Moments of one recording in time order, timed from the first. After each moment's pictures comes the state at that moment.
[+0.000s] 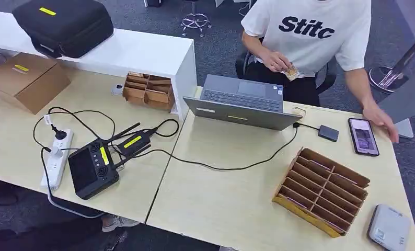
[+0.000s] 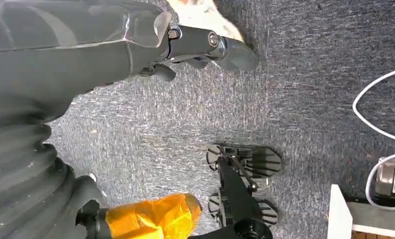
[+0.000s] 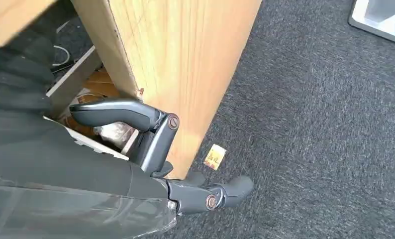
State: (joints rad) left arm -0.07 0.12 -0.23 -0.19 0.29 -0.10 -0.06; right arm -0.17 -0.20 -0.70 -0.51 -0.70 -0.10 -0.21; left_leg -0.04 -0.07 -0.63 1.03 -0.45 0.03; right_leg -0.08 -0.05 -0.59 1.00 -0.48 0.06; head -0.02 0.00
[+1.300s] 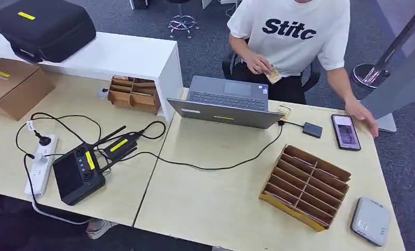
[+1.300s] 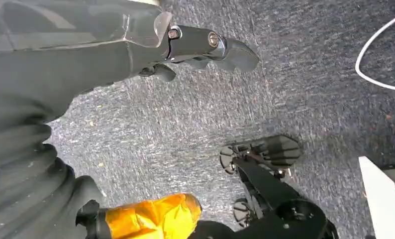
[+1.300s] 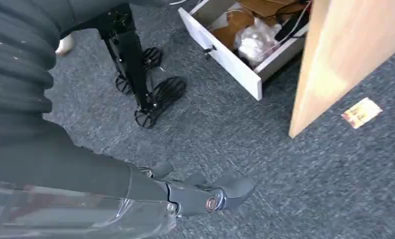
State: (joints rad) left arm 0.01 0.11 -0.29 -0.19 0.16 -0.08 -0.19; right arm 0.00 -0.34 -0.53 -0.24 -0.42 0.26 0.08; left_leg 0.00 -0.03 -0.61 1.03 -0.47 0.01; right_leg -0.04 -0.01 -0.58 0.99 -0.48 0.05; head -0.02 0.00
